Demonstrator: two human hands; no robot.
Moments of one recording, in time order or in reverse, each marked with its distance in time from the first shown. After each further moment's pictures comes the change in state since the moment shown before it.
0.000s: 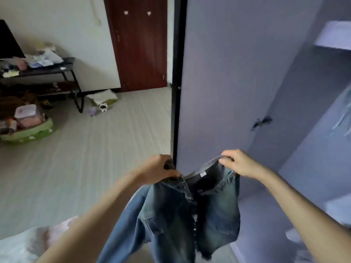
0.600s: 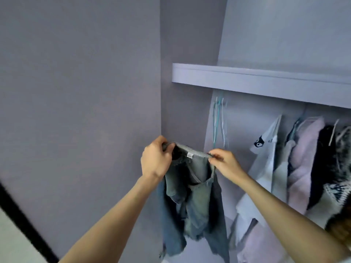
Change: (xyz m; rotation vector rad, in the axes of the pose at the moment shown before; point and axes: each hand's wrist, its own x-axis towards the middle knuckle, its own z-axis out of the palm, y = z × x) left_hand 0.214 0.256 0.068 -0.326 0.406 0.363; right_hand -0.068 0.150 -0.153 0.251 0.883 0.327
